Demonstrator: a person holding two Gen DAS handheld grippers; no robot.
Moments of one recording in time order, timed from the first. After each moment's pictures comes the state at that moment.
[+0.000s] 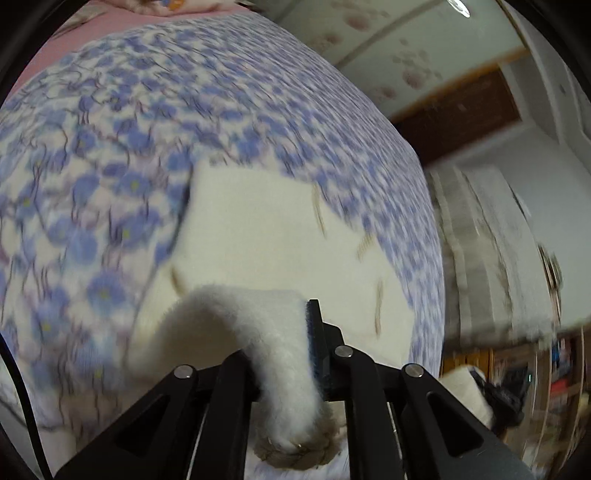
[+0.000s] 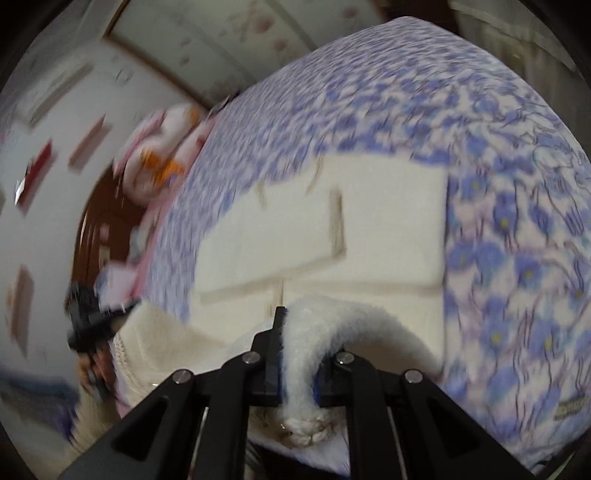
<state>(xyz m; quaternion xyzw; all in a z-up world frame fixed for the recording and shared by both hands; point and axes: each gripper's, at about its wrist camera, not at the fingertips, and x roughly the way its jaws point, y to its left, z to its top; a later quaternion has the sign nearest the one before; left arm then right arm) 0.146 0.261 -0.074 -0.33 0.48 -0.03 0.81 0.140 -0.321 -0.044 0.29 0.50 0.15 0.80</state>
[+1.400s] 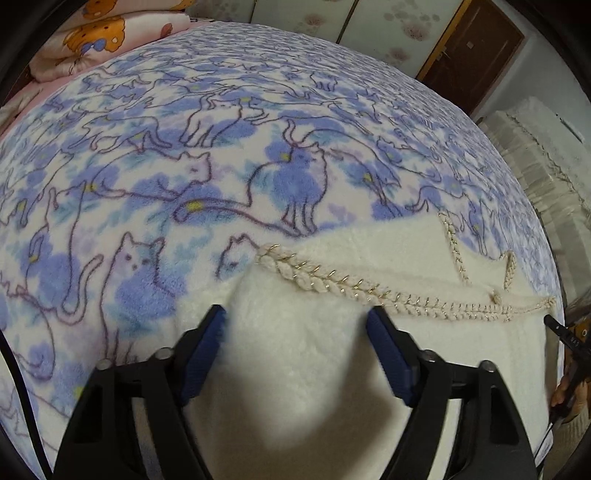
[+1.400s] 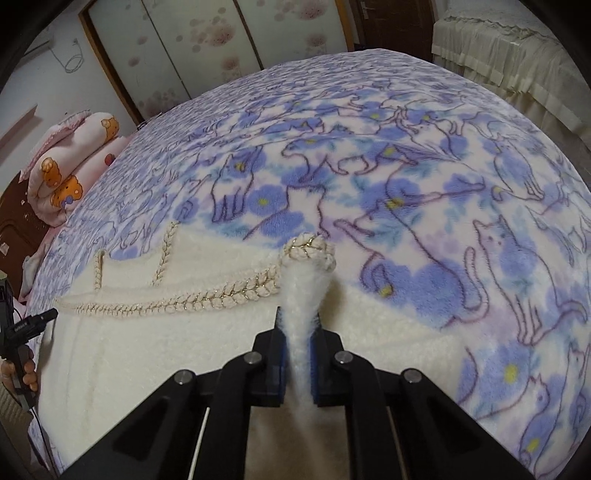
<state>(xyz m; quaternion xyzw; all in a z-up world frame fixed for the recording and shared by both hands) 0.351 0.269 -0.229 -0.13 0.51 -0.01 0.85 0.321 -0.298 -0.205 0.11 0.47 0.04 0.88</state>
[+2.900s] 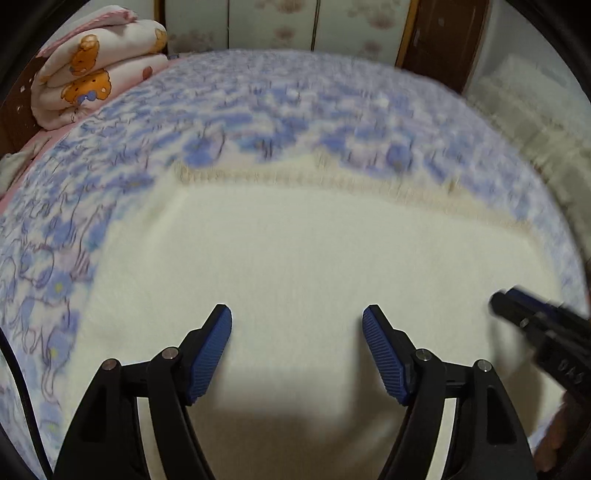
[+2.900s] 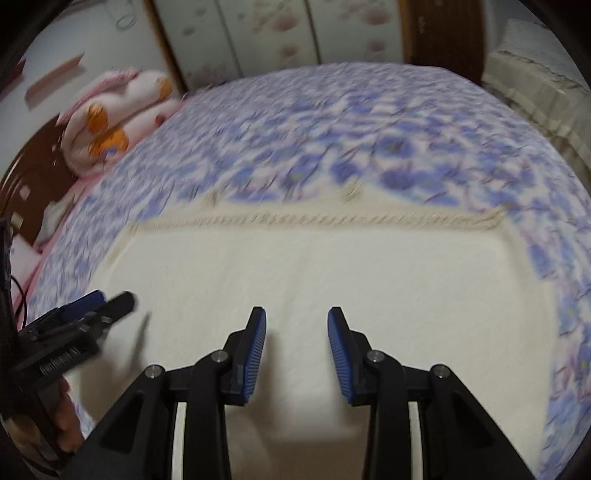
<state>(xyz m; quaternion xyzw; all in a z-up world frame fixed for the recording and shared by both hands) 0.269 0.116 -0.218 -0.02 0.50 0.02 0.87 0.261 -0.126 -0.194 0.02 0.49 0.09 0.86</state>
